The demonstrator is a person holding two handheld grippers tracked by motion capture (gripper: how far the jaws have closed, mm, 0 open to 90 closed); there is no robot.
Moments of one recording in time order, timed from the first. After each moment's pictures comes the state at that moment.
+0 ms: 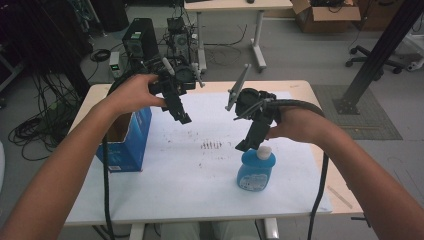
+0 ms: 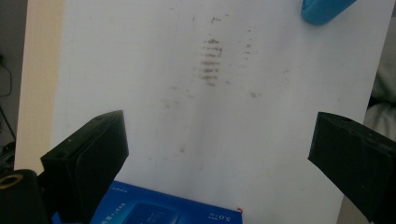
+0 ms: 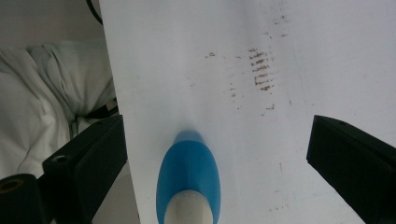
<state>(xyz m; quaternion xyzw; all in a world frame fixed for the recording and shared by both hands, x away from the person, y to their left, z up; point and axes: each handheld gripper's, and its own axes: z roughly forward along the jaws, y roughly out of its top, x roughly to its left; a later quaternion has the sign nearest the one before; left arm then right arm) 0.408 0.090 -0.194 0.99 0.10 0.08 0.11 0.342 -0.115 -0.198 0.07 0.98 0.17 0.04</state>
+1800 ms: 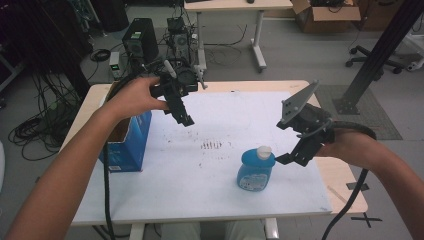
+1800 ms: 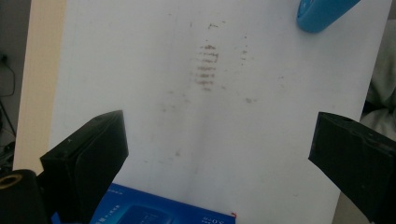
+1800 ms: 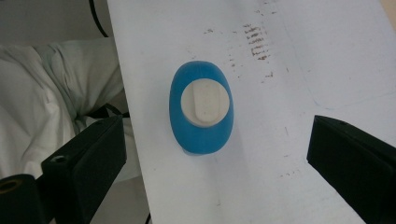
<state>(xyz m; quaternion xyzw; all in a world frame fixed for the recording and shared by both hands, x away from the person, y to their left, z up) 0.397 0.085 -0.193 0.98 0.11 0.08 0.12 0.309 -0.216 -0.212 0.10 0.96 0.25 0.05</state>
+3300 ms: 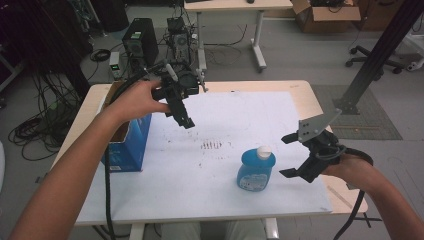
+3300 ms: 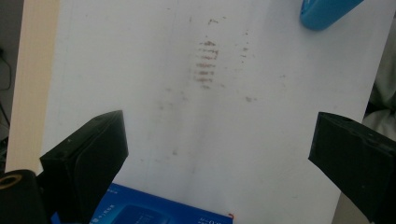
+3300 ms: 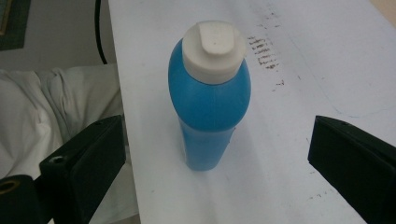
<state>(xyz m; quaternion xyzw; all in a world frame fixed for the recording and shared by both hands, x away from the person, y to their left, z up) 0.397 0.083 -0.202 0.98 0.12 0.08 0.11 0.301 -0.258 -0.278 0.11 0.93 0.36 0.05</state>
